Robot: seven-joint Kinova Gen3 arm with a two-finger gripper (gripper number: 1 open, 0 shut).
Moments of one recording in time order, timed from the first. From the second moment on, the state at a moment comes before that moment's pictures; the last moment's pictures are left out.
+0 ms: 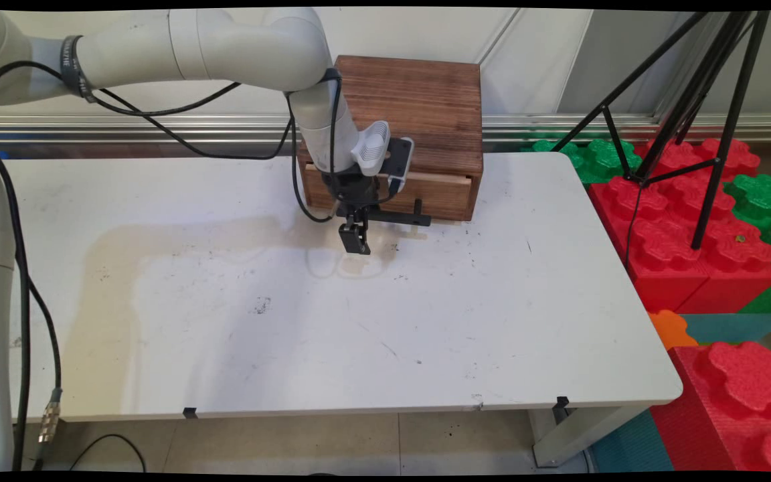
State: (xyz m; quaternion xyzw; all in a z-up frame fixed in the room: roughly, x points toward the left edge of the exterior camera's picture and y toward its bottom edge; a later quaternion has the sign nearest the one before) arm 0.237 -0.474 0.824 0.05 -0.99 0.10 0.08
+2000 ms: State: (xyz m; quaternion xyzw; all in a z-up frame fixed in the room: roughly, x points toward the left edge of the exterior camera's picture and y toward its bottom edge) arm 0.214 -0.417 0.818 0.05 -0.99 0.08 0.10
